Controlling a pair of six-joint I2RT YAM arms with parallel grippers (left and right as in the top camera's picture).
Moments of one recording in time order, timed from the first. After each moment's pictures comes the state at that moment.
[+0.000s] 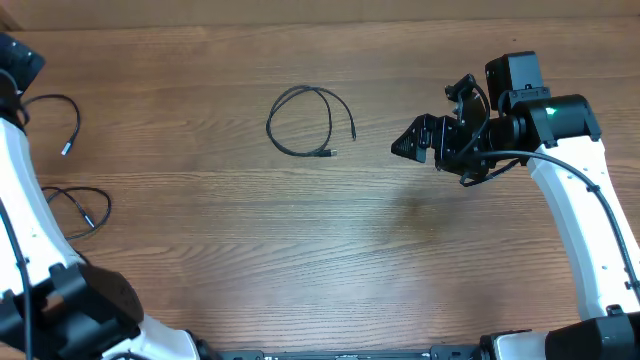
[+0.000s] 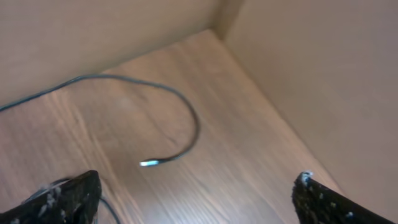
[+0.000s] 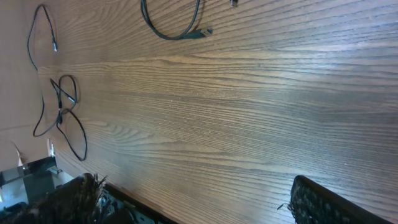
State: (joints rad) left arm 0.51 1.77 1.87 -0.76 -0.13 -0.46; right arm 0.13 1.55 1.49 -1.19 -0.56 0.28
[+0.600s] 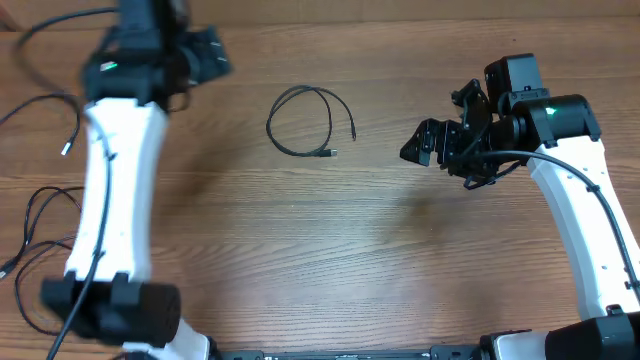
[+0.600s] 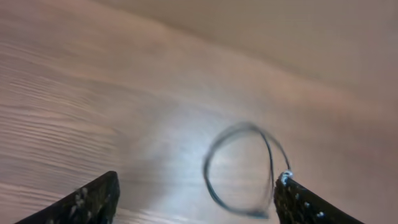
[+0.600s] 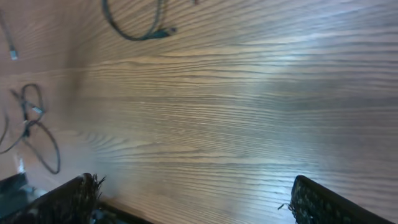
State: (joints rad) left arm -0.08 1.76 1.88 -0.97 0.01 -0.37; right arm 0.13 1.55 1.49 -1.23 -0.44 0.30
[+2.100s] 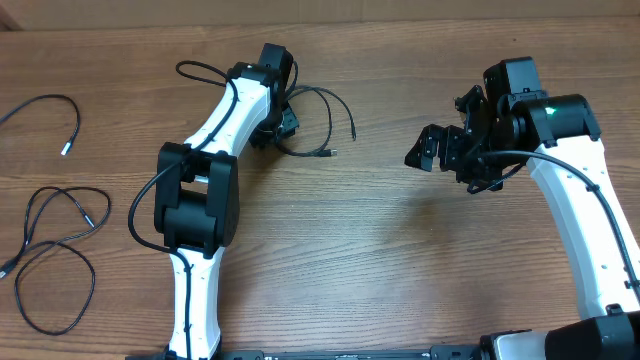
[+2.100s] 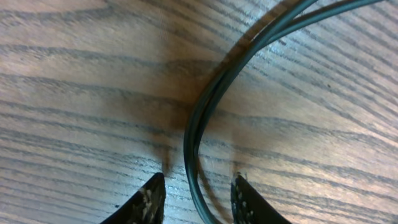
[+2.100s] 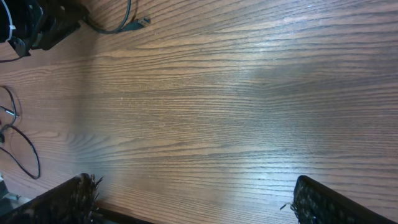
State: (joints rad) left arm -0.26 2.32 1.88 -1.00 -0.05 -0.74; right arm 0.13 1.55 1.49 -1.28 -0.38 0.31
